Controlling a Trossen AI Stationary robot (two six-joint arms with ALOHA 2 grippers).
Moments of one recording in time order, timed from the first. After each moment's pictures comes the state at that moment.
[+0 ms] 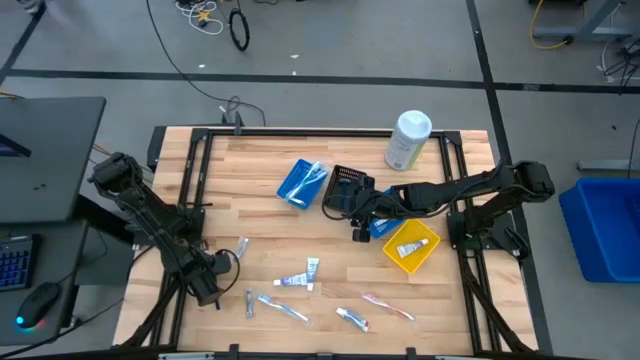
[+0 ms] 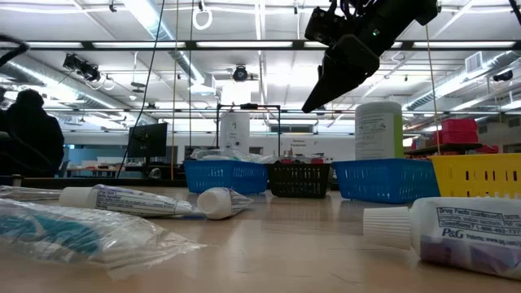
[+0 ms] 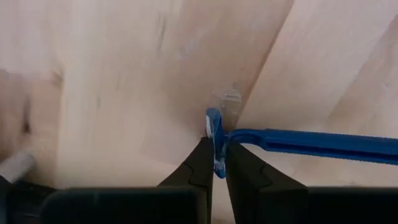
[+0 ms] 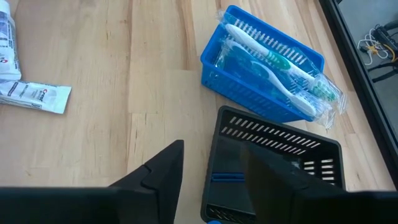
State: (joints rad) left arm -0.92 1.36 0.62 -0.76 0.01 -1.24; right arm 0.07 1.50 0.99 -0.31 0.28 -0.06
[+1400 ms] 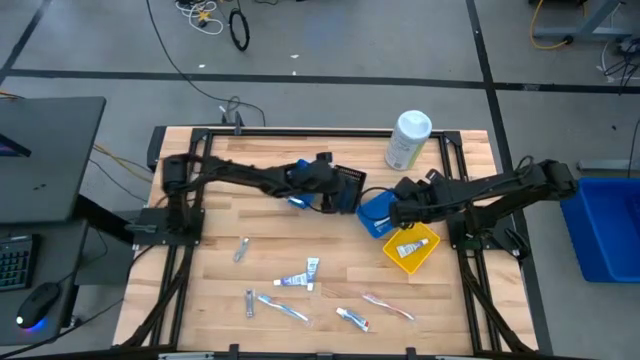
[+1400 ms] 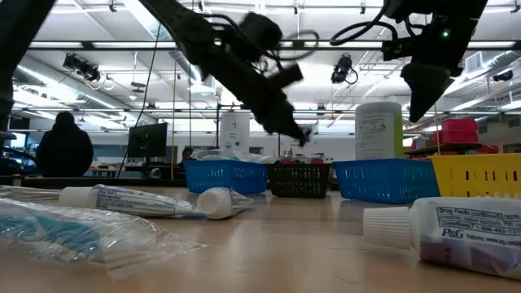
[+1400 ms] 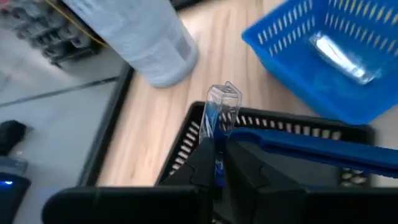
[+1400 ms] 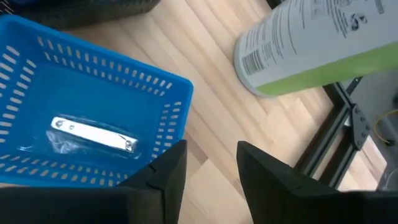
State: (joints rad) left arm 0.16 1.91 1.20 0.16 -0.25 0.38; right arm 0.14 1.28 0.95 -1.21 0.60 0.78
